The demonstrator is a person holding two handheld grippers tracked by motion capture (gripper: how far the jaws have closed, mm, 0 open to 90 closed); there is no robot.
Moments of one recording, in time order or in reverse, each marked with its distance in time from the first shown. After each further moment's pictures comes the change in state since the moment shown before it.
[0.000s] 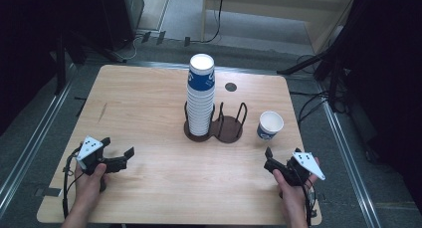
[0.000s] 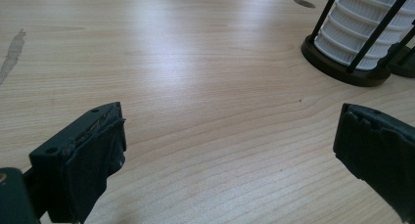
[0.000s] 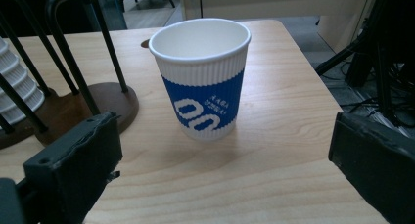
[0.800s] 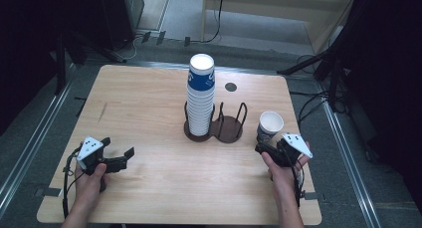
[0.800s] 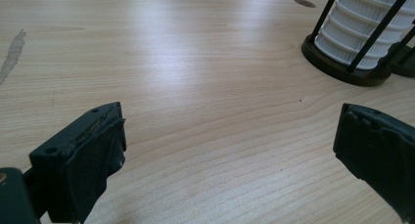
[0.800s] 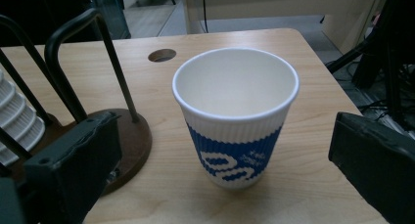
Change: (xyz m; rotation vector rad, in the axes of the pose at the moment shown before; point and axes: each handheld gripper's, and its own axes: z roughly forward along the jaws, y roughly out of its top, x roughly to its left) left arm -0.001 0.000 0.000 -0.003 0.001 -0.003; right arm 0.024 0.028 0.039 0.019 -0.002 0.006
